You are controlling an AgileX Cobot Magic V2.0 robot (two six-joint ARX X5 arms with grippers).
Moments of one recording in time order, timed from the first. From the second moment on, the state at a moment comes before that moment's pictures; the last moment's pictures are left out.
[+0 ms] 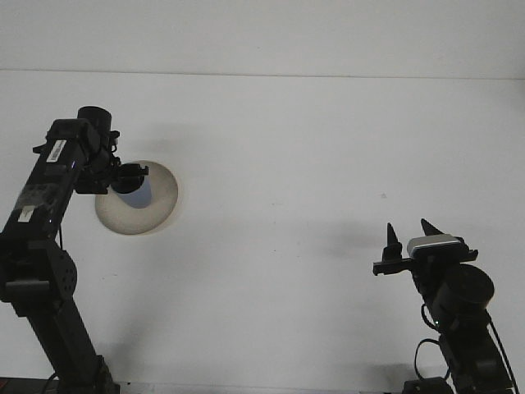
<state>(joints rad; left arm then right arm) 0.08 1.99 1.83 -1.11 -0.03 -0.04 0.14 0.62 0.58 -0.21 -0.03 0.00</state>
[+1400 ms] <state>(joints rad) -0.06 0.88 1.08 -0.52 -0.03 -0.09 0.14 0.62 0.58 -0.21 -0.03 0.00</state>
